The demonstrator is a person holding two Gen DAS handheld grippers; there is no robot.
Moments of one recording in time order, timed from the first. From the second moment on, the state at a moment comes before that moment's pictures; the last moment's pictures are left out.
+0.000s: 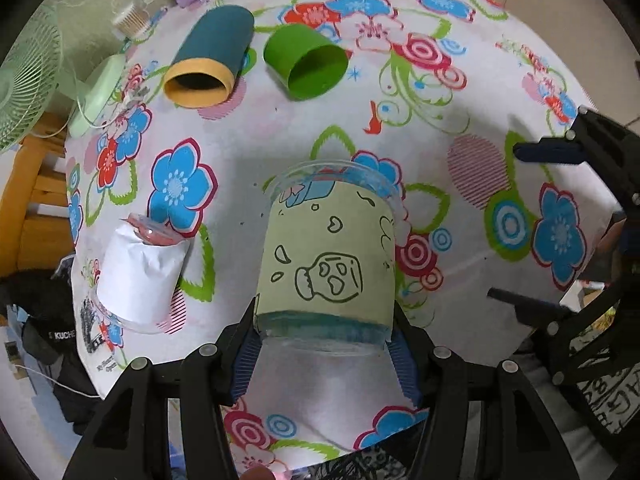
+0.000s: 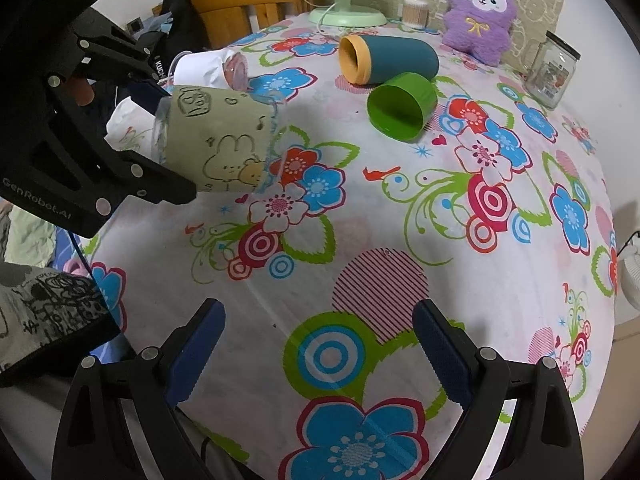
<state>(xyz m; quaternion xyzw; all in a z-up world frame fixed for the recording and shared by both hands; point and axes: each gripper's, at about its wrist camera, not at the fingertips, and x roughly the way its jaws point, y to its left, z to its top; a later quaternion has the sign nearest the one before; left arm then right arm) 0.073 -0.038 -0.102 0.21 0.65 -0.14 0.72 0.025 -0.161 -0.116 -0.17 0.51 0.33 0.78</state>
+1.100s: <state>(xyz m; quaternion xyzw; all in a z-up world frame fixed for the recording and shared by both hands) 0.044 0.001 -0.082 0.00 0.49 -0.17 0.85 0.029 -0.162 -0.108 -0.17 0.50 0.30 0.80</state>
